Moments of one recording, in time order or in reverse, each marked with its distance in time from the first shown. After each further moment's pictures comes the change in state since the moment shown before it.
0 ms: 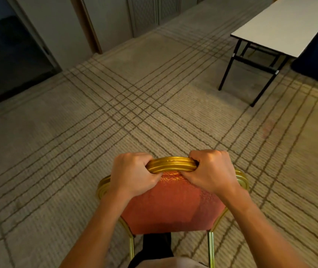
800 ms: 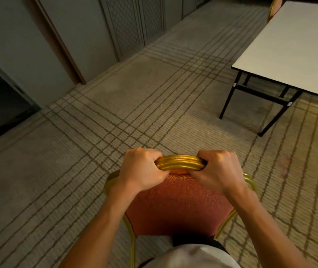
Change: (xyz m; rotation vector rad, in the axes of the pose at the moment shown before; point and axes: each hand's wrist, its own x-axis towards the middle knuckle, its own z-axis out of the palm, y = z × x) left_hand 0.485 -0.163 0.114 -0.025 -0.034 0.132; right_hand 0.431 0.188 0.116 0.021 0.062 0.141
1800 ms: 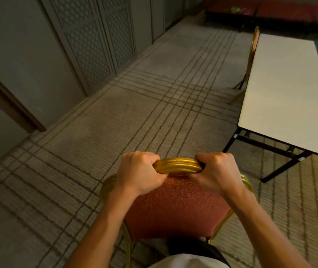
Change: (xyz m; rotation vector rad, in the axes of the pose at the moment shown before) left_hand 0.547 -0.268 0.095 -0.116 0.013 0.157; right_hand 0.544 0.142 0.152 -0.124 0.049 0.079
